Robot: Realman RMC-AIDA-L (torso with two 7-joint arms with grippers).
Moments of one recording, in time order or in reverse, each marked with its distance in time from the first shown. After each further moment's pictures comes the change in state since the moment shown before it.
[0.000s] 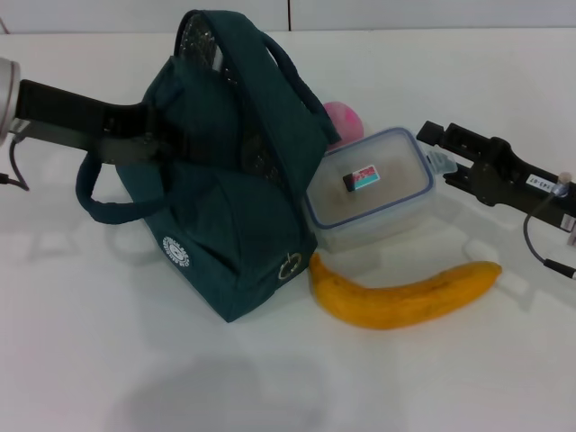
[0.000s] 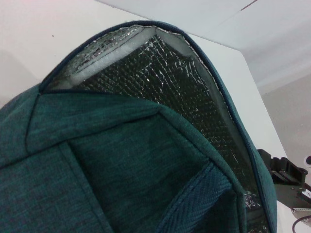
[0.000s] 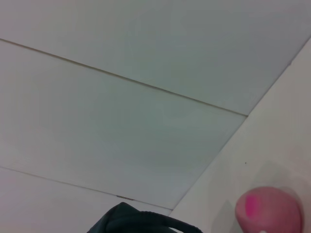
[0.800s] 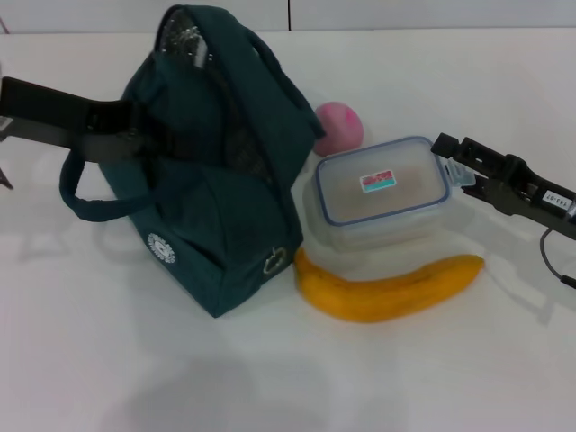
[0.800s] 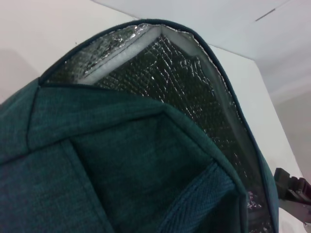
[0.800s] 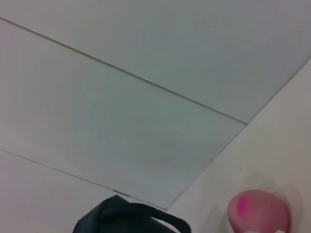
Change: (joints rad) left arm 0.024 0.006 0.000 0.048 0.002 0.003 -0.045; right arm -0.048 -0.008 0.008 -0.012 -0.012 -0.033 -0.113
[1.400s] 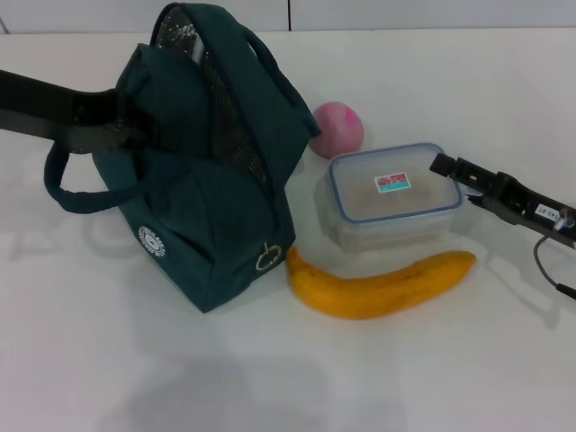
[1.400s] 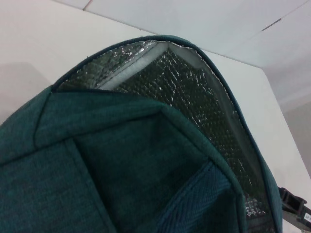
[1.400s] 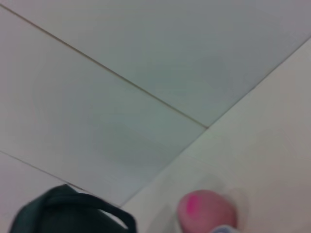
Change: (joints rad) left arm 0.013 0.006 0.000 0.054 0.006 0.002 -0.026; right arm 0.000 0.007 -0.009 0.012 -0.004 0.122 -0.131
